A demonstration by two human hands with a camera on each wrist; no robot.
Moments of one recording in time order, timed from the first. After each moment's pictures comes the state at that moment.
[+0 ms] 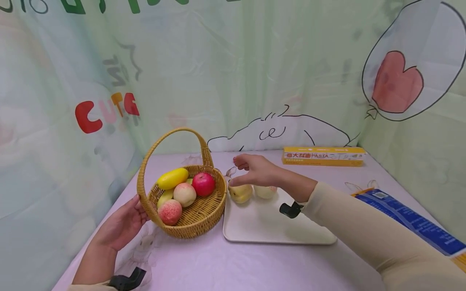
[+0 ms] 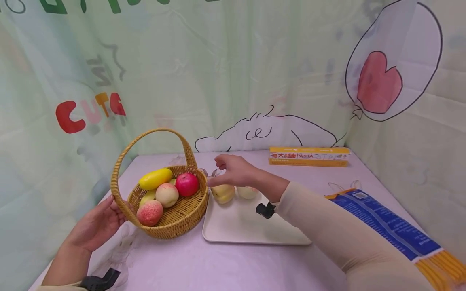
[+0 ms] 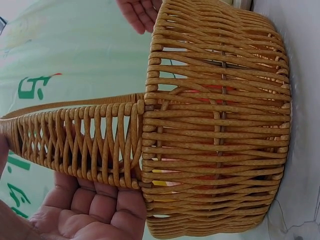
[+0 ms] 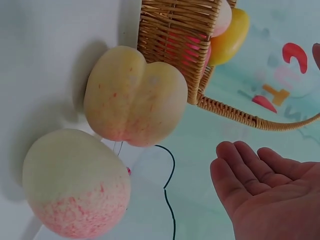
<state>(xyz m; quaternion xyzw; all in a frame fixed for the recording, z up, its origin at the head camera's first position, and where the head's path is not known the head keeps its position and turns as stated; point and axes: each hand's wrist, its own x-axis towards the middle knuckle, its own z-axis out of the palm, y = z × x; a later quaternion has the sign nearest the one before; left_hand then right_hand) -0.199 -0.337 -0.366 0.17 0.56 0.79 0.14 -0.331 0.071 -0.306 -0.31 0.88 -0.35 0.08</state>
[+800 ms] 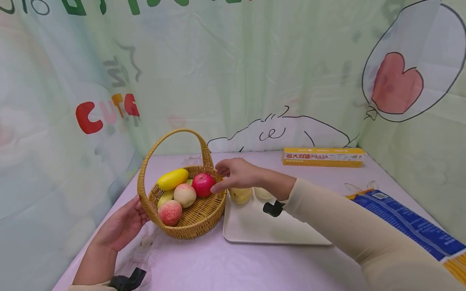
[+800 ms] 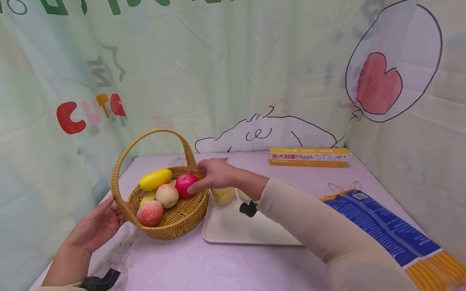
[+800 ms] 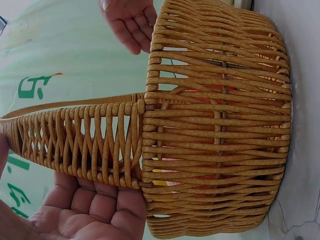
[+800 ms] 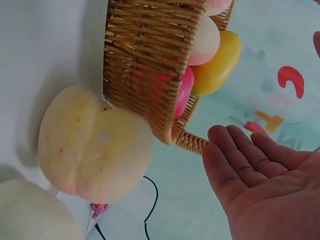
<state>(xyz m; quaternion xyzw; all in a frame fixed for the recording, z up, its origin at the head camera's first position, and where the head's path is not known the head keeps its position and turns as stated) -0.199 -0.336 -0.365 0.17 0.57 0.79 0.15 -0.332 0.025 -0.301 -0.35 0.87 -0.31 0.13</state>
